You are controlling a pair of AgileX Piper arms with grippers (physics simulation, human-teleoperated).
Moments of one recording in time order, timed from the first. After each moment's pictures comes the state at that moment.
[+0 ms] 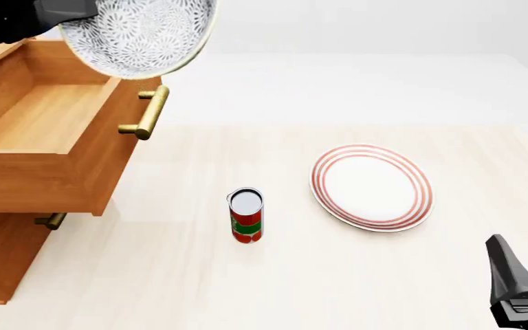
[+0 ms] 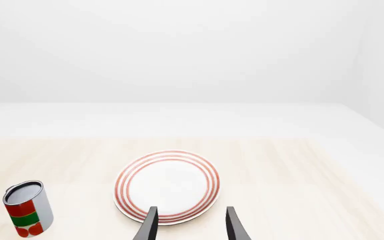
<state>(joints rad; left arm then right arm) -0.43 1.04 -1.39 0.73 -0.32 0.00 0.01 0.00 0.00 0.00</state>
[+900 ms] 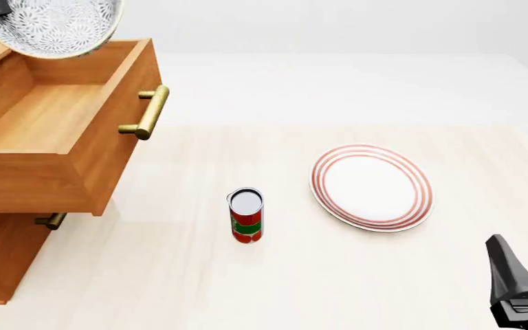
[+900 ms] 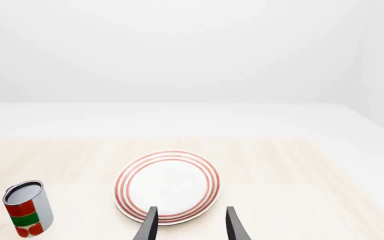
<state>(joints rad) -0.06 1.07 -1.36 0.69 -0.33 0.00 0.01 0.00 0.00 0.00</state>
